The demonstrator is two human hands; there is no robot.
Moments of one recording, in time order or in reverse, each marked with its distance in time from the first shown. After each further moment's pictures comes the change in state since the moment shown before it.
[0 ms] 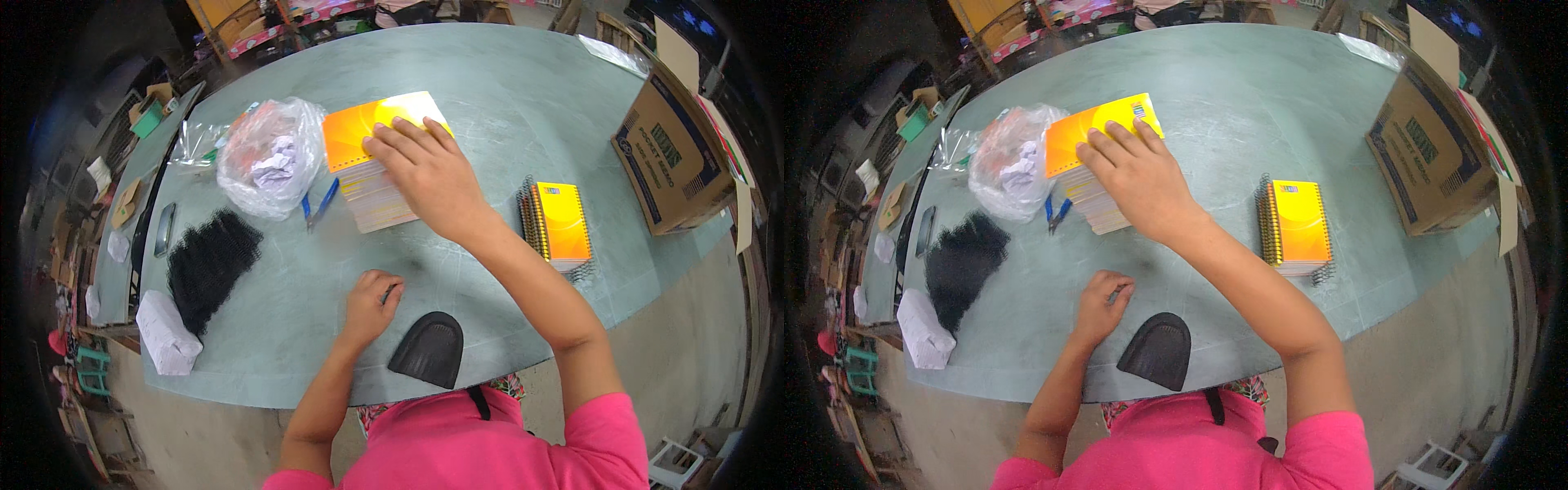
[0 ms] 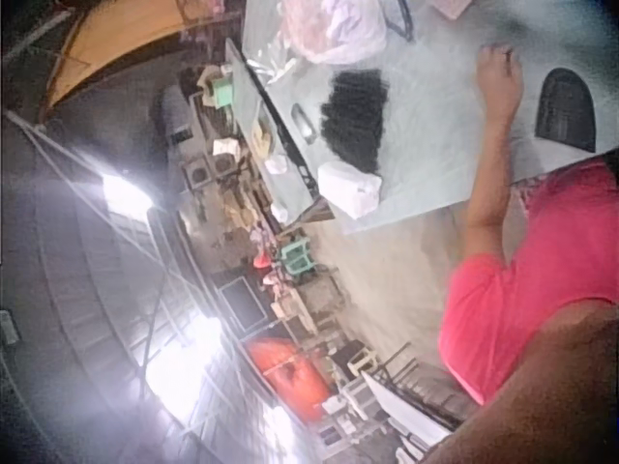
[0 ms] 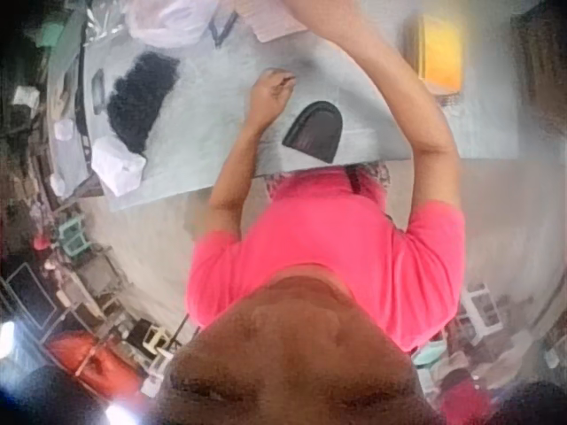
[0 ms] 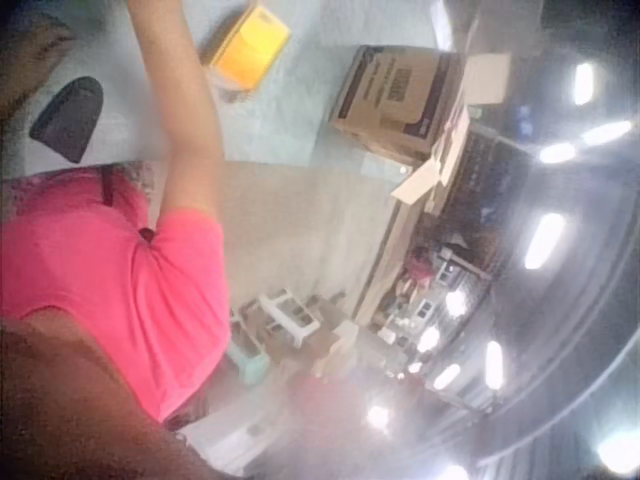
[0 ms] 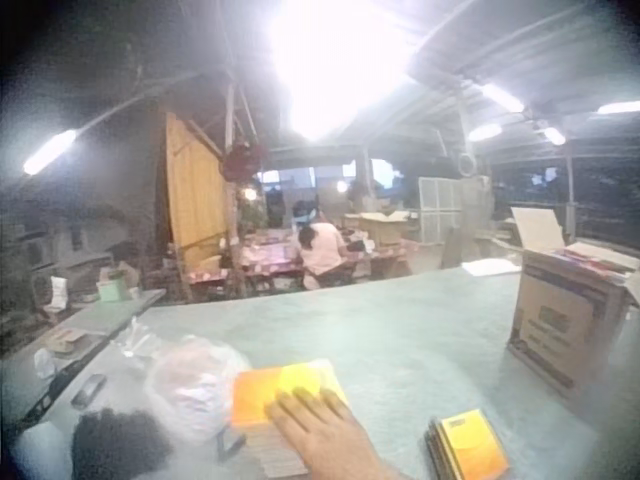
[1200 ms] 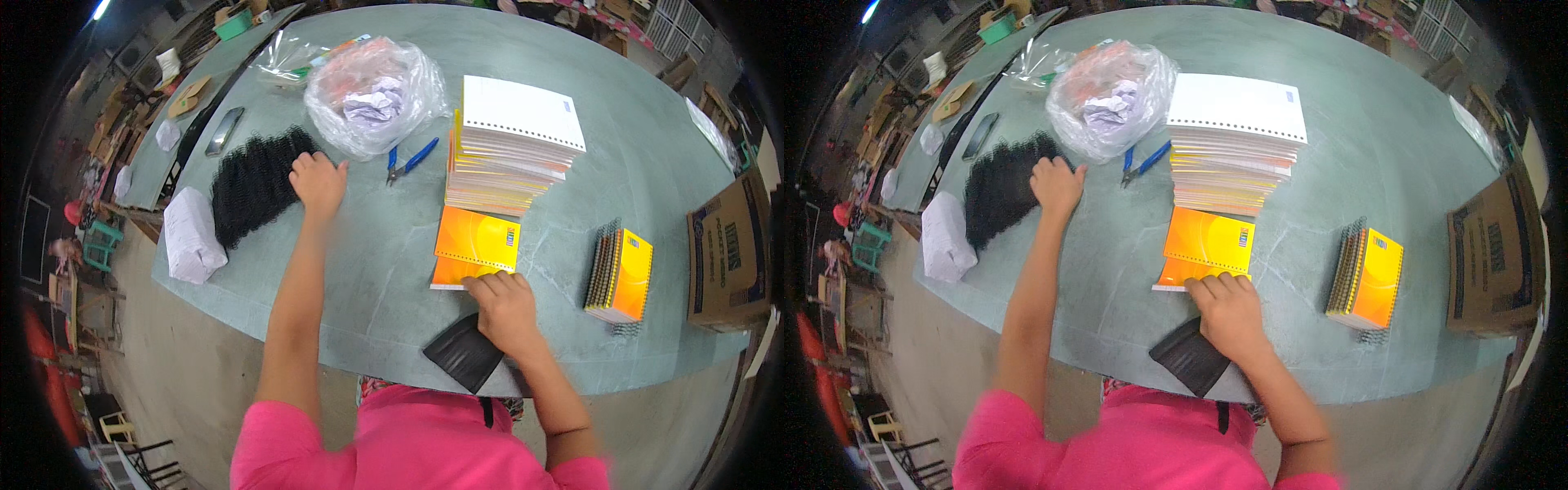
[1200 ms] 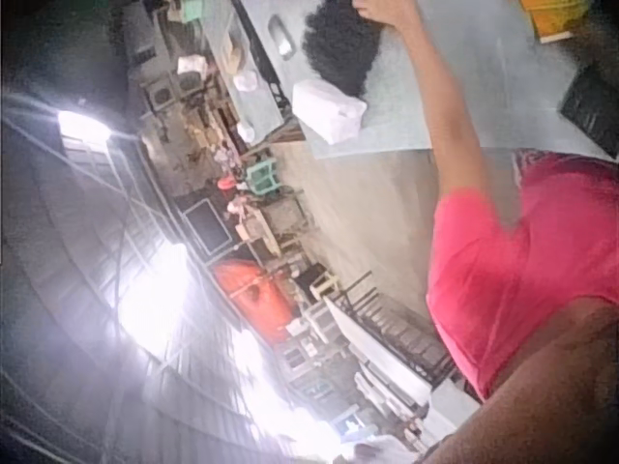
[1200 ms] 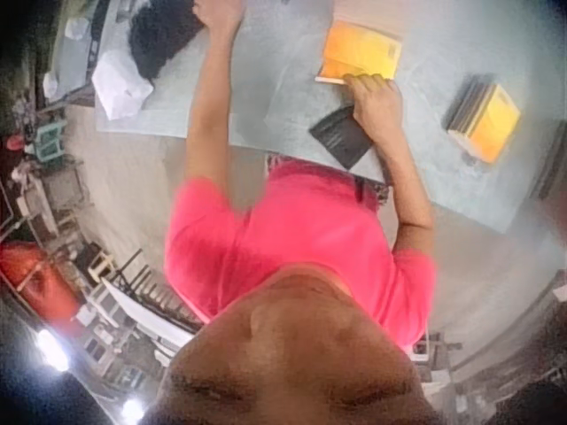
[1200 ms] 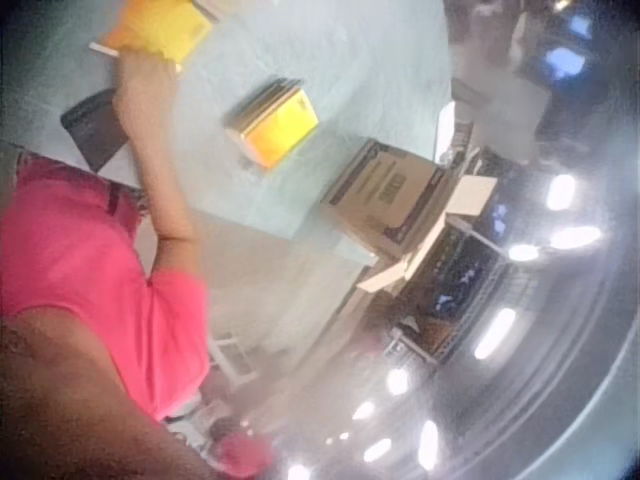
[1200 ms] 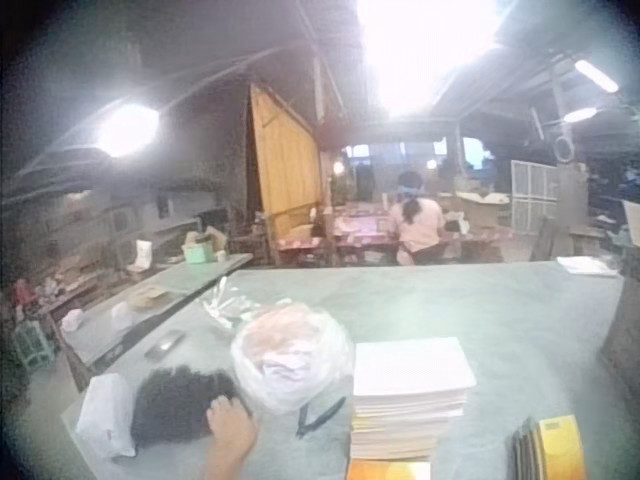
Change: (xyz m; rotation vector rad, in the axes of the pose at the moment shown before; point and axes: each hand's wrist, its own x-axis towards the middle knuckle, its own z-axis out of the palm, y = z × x) left_hand 0.065 -0.126 -0.133 1.057 0.317 -0.669; right_hand -0.125 -0.066 0.002 0.334 -0.488 0.077
